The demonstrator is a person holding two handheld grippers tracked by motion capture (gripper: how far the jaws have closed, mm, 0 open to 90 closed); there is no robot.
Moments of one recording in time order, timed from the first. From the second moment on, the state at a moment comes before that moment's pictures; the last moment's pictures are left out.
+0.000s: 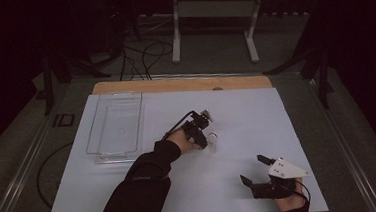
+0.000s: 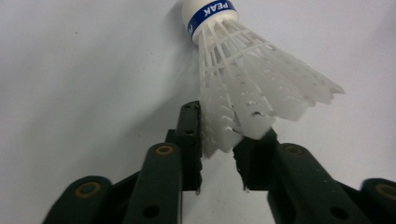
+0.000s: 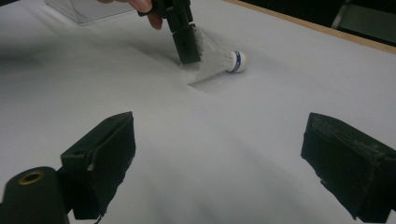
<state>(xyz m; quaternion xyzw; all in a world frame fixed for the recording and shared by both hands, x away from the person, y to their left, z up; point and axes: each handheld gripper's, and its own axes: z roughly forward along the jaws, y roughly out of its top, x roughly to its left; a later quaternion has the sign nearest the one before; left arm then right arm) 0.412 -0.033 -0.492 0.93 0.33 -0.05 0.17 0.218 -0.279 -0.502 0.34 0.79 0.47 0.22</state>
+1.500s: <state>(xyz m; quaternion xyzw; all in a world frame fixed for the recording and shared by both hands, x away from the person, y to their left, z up) 0.397 -0.023 -0.446 0.94 0.28 -0.05 0.17 0.218 -0.279 -0.502 0.34 0.78 0.47 0.23</state>
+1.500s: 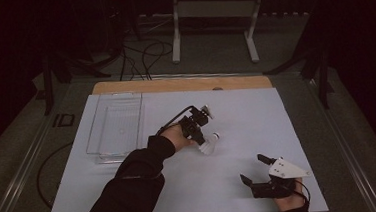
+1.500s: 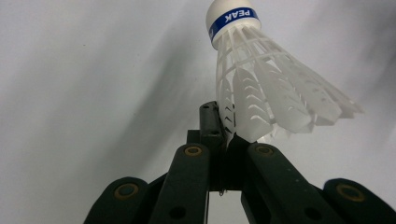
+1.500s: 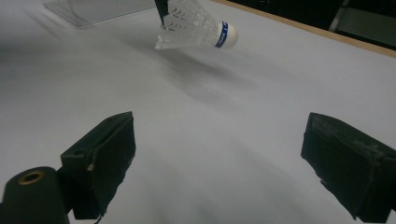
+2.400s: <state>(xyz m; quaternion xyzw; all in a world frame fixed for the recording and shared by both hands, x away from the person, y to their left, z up) 0.393 0.007 -0.415 0.94 0.28 -0.04 0.18 0.218 -0.279 -0.502 0.34 0.78 0.47 0.23</state>
